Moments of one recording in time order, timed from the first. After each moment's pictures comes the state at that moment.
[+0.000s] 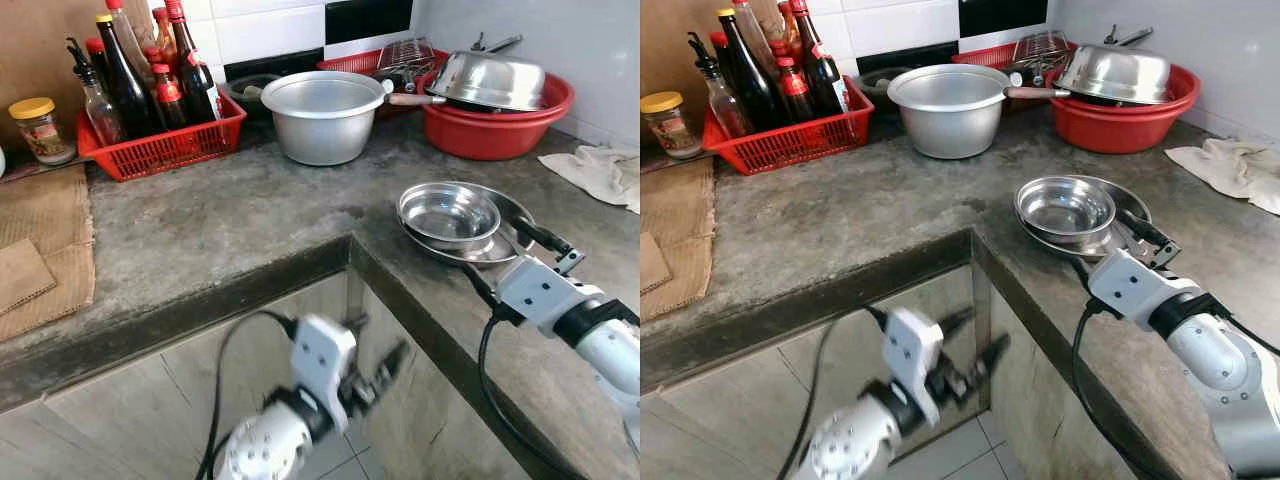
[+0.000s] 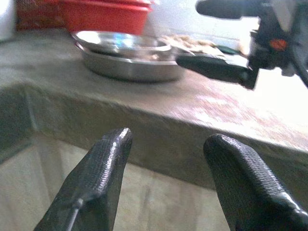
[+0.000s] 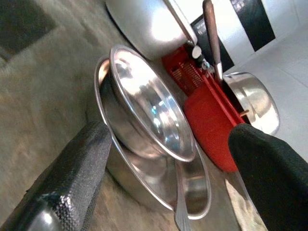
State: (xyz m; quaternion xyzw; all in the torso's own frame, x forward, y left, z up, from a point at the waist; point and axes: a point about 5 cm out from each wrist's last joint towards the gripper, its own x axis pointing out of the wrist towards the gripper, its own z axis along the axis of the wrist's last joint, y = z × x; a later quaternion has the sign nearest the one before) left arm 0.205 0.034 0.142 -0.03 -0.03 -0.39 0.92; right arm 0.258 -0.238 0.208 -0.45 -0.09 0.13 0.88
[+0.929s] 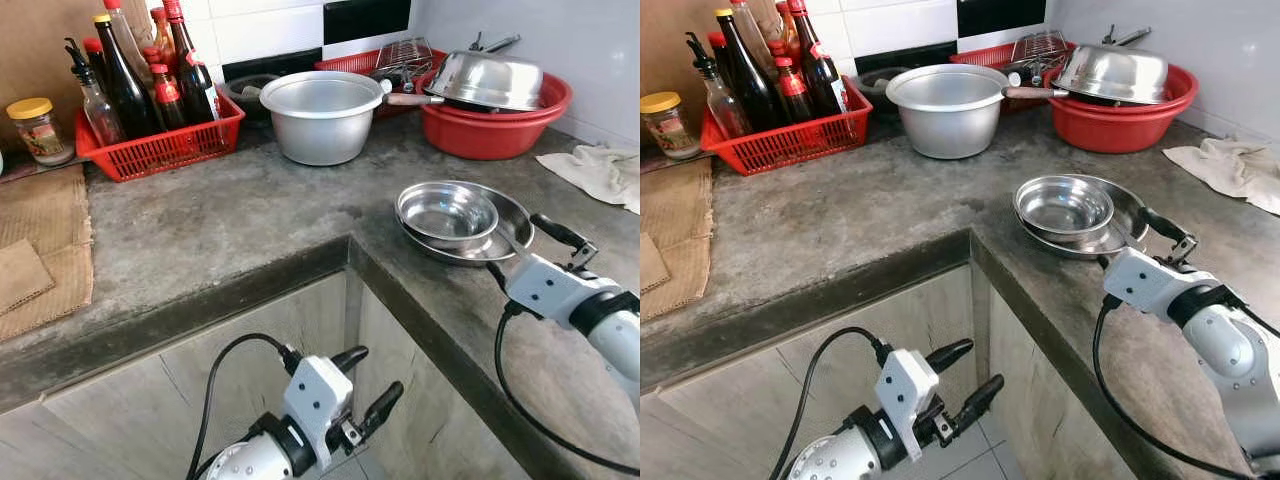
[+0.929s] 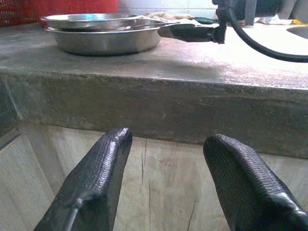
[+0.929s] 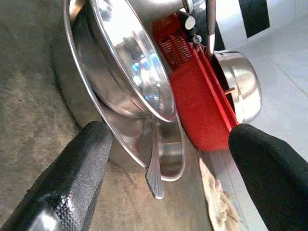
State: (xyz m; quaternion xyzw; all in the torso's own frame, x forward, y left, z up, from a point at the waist) left arm 0.191 0.049 0.122 0.04 -0.04 -0.42 0.91; right arm 0.272 -0.263 0.205 -0.52 -0.06 0.09 0.85
